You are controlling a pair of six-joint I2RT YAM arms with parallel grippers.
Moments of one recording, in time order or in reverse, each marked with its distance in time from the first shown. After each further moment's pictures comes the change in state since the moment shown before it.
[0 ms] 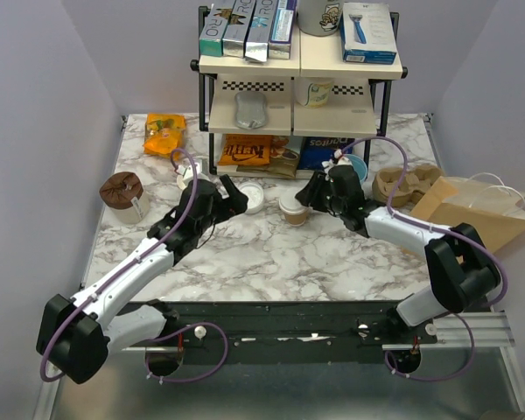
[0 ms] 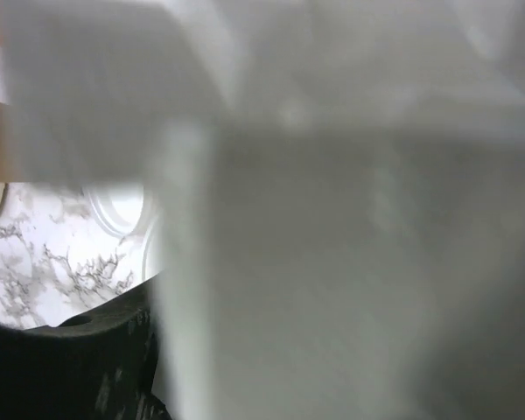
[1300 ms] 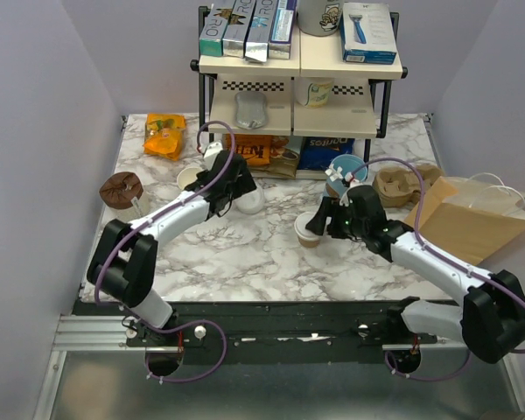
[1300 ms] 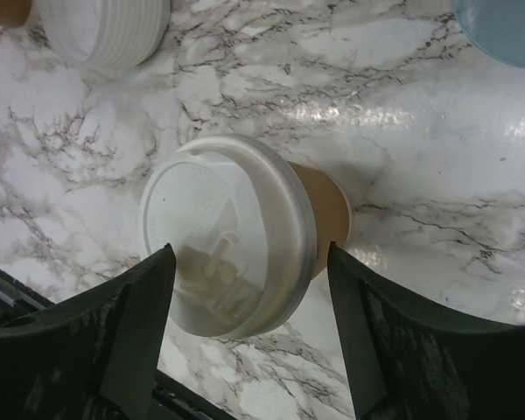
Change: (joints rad) left arm 0.051 0.536 0.305 -0.007 -0.116 0.029; right arm -0.022 -0.347 -0.196 -0.285 -0.138 -0.086
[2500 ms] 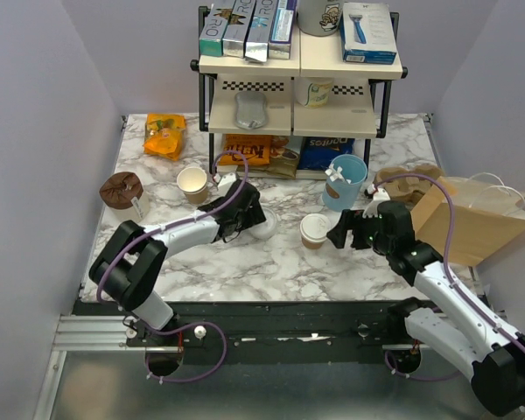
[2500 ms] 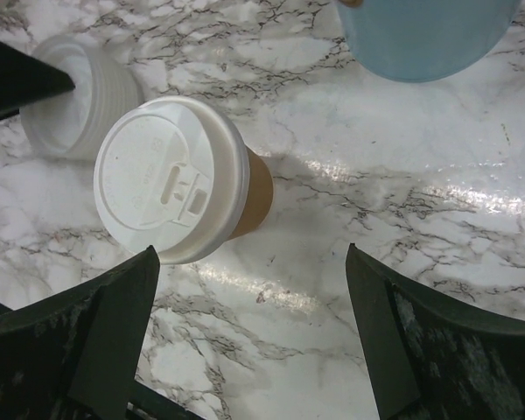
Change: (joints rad) left arm -0.160 -0.044 -0.215 0.041 0.074 -0.141; right arm -0.126 -0.349 -0.132 -0.121 -0.020 -0.237
